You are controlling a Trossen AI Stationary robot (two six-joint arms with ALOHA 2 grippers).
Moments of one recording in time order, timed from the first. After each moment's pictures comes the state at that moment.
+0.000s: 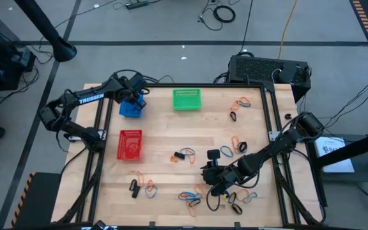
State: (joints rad) left arm 0.71 1.41 0.97 -0.82 -0.42 -0.05; right arm 0.53 1.69 1.02 -0.27 0.50 0.19
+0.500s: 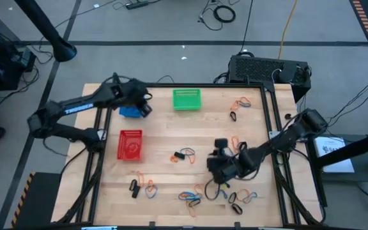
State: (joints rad) left arm 0.53 1.22 0.92 -0.65 -0.22 -0.08; right arm 0.47 1.62 1.03 -0.57 0.60 0.26
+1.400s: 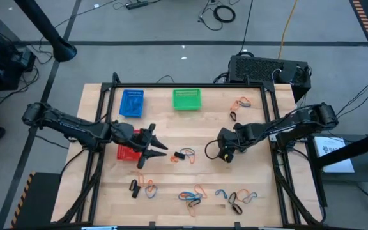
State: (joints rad) left arm -0.17 1.09 0.60 0.22 0.07 -0.12; right arm 0.10 1.44 0.76 -0.65 0.18 0.63
